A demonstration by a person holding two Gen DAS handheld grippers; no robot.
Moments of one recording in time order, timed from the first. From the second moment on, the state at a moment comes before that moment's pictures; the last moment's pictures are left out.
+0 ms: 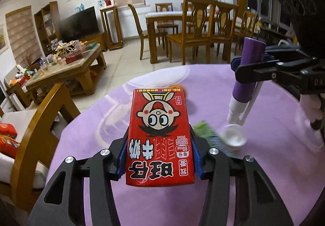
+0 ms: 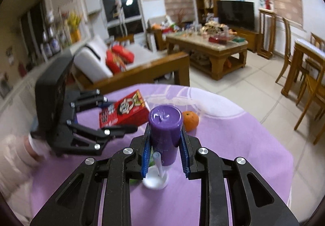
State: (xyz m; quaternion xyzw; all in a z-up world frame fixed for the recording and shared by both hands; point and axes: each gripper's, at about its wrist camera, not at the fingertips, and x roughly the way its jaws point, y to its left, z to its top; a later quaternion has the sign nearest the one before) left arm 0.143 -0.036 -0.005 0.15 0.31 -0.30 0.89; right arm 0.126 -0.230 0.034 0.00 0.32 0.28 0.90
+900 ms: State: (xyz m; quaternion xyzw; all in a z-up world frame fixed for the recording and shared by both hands) left arm -0.013 -0.243 0.036 0.12 0.24 -0.42 0.86; right arm -0.112 -0.478 0.051 0.18 0.22 0.13 0.95
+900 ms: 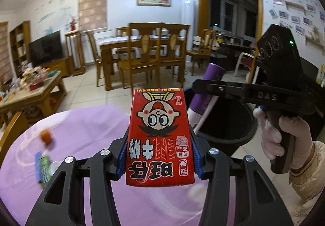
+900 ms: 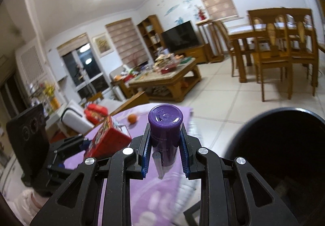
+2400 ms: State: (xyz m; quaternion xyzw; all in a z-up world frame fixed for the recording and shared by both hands) left arm -0.019 -0.435 -0.036 0.21 0.34 -0.51 0.76; right arm -0.139 -0.665 -0.056 0.23 0.28 -0.08 0.93
